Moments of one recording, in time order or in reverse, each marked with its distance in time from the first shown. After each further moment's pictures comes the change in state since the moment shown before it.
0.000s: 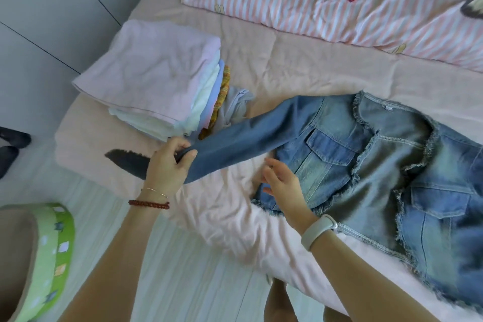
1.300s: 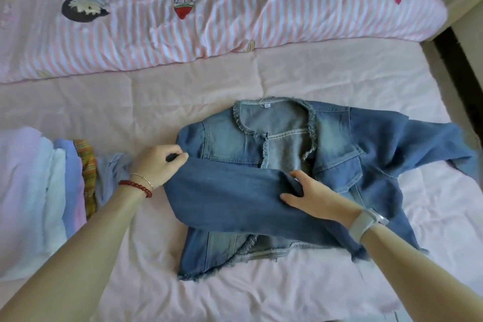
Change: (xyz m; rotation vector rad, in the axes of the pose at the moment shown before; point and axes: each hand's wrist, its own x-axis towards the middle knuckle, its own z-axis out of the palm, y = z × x) left_hand 0.141 0.130 0.186 0.254 -0.517 0.462; right_hand 0.024 0.024 -0.248 -0.660 0.060 0.137
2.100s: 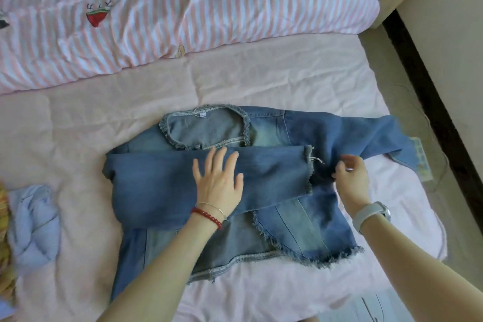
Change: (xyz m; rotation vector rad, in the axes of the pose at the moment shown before) left_hand 0.003 0.191 0.169 0.285 -0.029 0.174; right_hand -0.004 0.161 -0.087 0.621 0.916 0.448
